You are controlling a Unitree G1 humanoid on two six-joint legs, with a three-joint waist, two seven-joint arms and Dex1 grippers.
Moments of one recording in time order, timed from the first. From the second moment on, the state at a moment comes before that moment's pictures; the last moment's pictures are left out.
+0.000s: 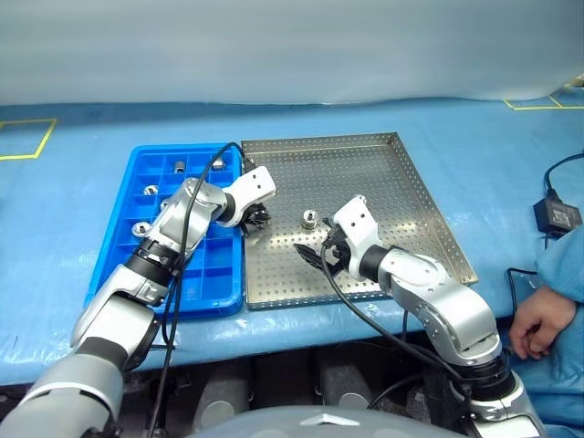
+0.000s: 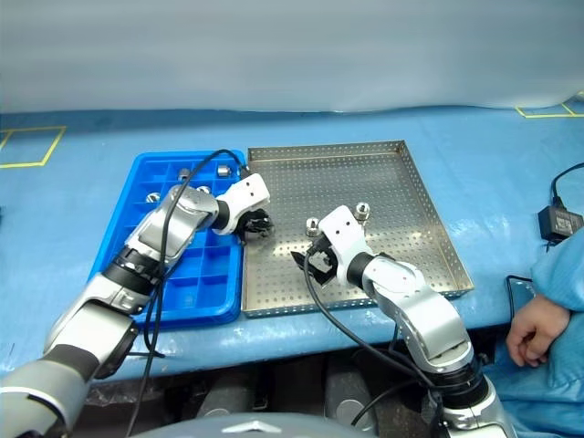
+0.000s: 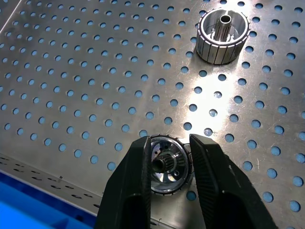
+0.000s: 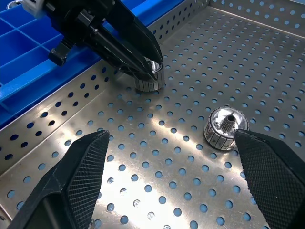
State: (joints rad) left arm -0.77 0.45 -0.42 0.25 0.07 0.69 -0.90; right arm -0.21 -0.39 0.22 -0.56 0.30 0.93 0.37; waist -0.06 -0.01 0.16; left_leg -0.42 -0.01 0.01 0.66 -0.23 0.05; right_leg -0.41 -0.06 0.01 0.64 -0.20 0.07
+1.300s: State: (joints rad) left arm -0.74 0.46 -0.38 0.21 0.04 0.72 -0.91; right arm -0.23 -0.38 0.21 -0.56 0.30 0.93 0.36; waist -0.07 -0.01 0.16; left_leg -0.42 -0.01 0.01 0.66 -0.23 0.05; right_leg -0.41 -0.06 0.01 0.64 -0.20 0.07
